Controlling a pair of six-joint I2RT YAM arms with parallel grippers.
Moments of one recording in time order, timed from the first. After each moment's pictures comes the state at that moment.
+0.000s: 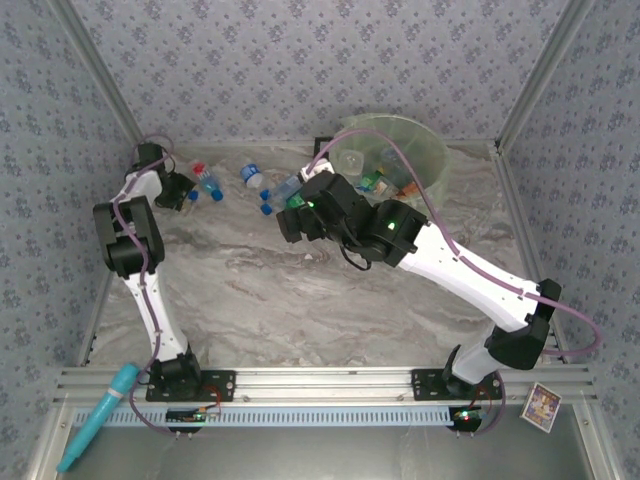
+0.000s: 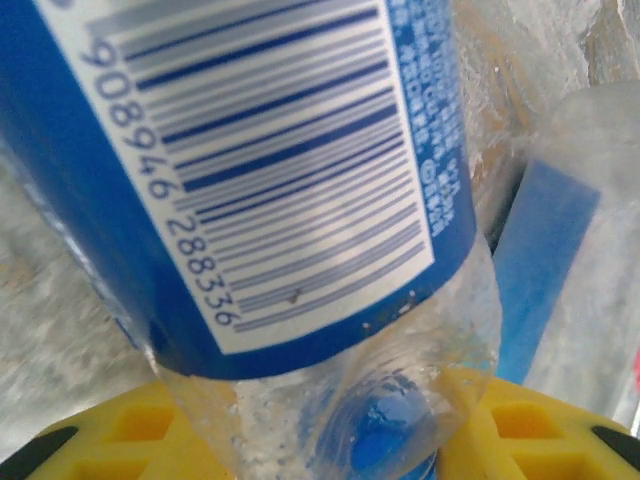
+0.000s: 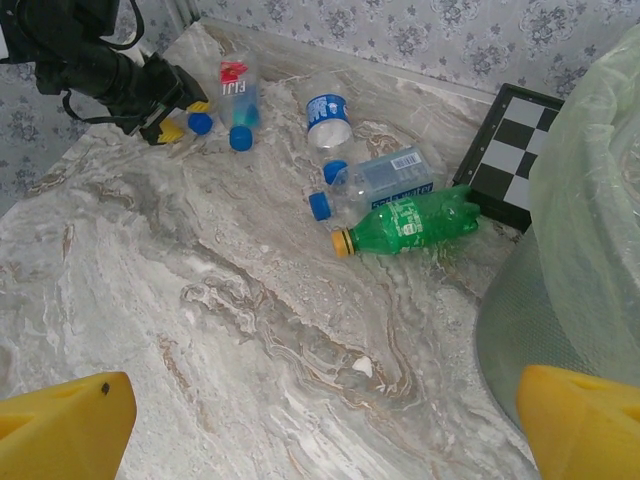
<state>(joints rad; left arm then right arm) 0.21 2.22 1.72 -0.56 0.20 -0.81 1.04 1.53 1.73 -0.87 0.40 0.39</state>
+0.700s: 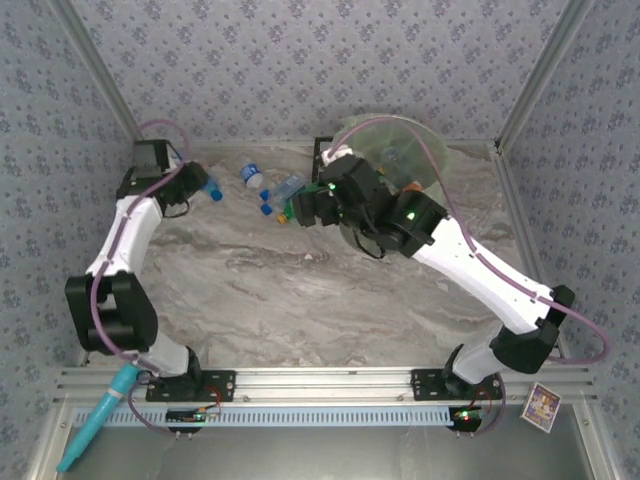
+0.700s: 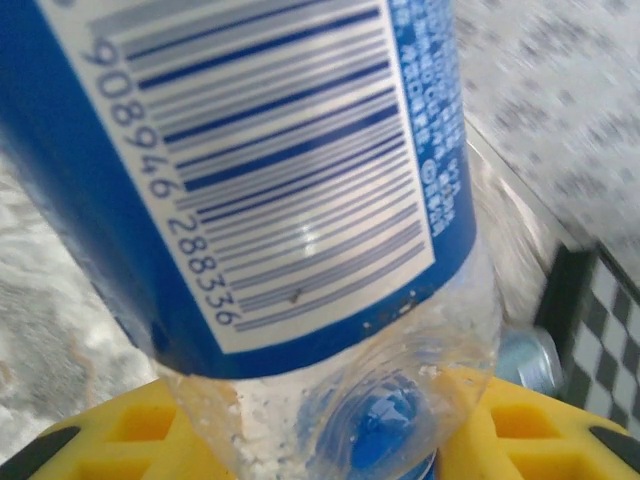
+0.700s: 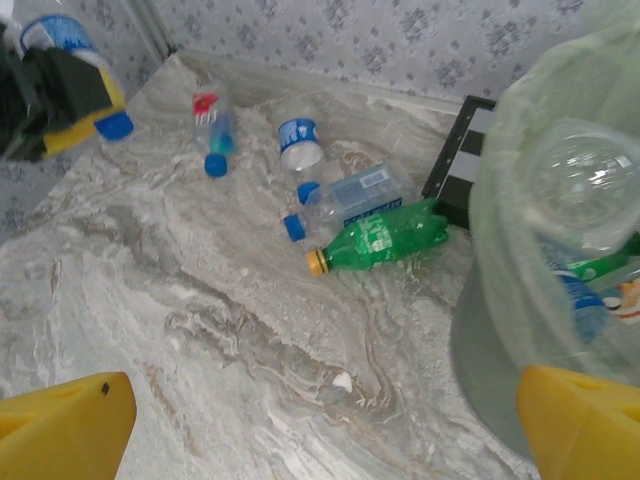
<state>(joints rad) 0.01 1.49 1.30 -0.53 0.16 -0.59 0.91 1.47 1.74 -0.87 0.34 0.39</state>
